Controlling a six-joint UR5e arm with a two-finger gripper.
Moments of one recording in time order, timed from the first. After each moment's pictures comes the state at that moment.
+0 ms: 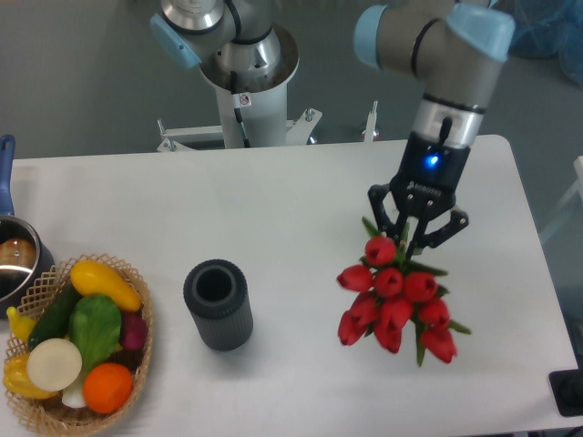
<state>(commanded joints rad) 2.84 -1.79 -1.65 -0.87 0.71 1.03</state>
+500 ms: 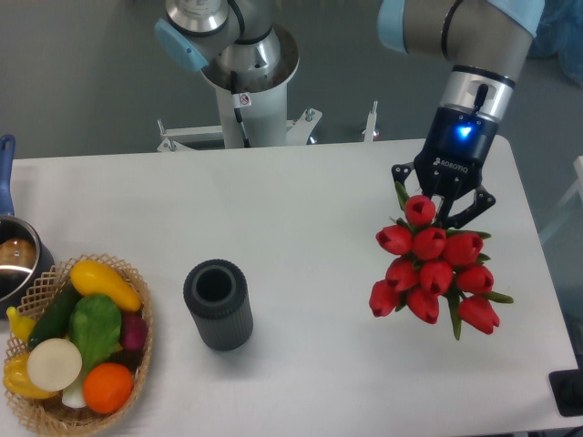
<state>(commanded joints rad) 2.88 -1.79 -1.66 -0.87 0.70 1.04</state>
